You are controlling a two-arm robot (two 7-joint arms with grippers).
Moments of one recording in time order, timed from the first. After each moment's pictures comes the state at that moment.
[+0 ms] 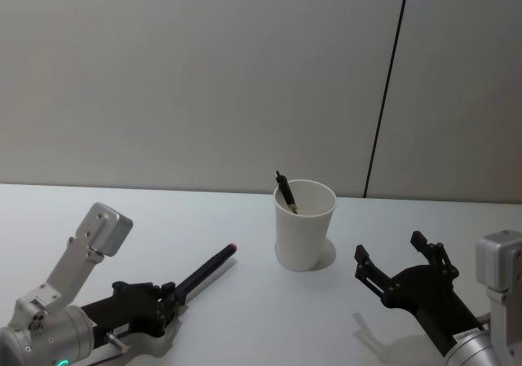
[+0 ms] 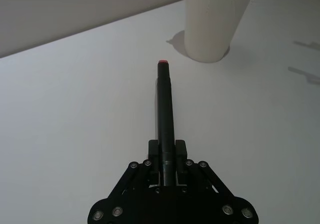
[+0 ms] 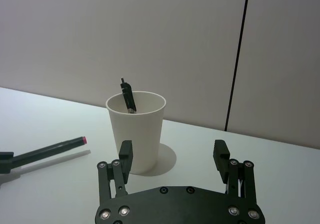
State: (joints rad) left arm -0.34 0.51 0.45 -1.54 -0.48 0.40 -0.38; right arm -0.01 0.34 -0.23 -1.77 0.29 0.03 0.07
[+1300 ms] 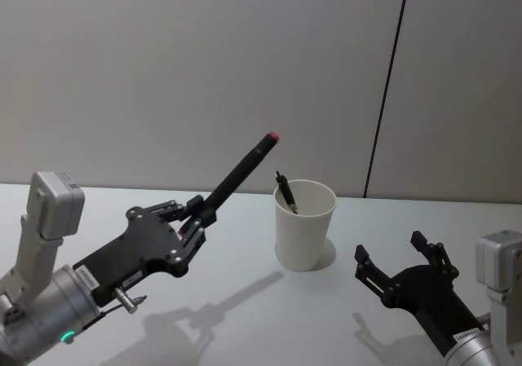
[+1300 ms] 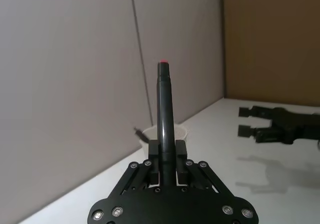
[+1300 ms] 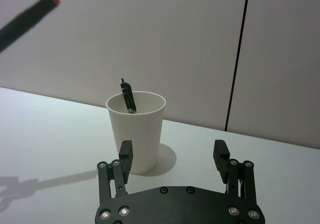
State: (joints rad) left arm -0.29 0.45 0.36 -1.59 -0.50 -0.13 -0.54; right arm -0.01 0.34 -0.23 -1.77 0.29 0.03 0.07
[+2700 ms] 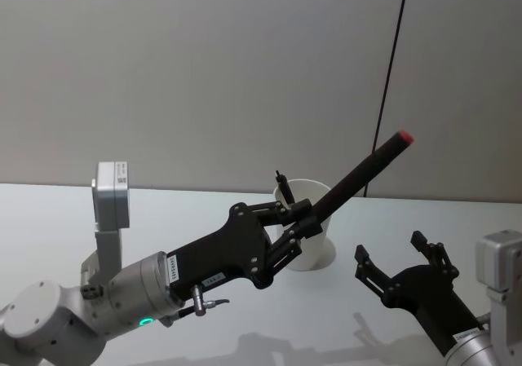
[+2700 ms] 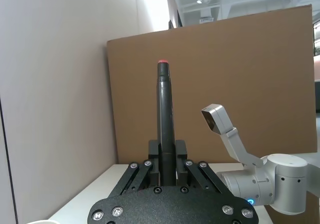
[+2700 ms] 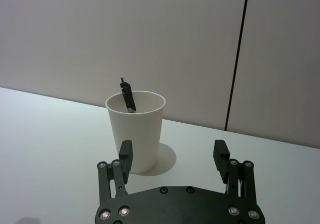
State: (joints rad) left arm -0.52 0.27 0.53 -1.27 -0.79 -0.27 -1.06; right arm -0.01 0.34 -0.23 -1.77 0.29 0.03 0.07
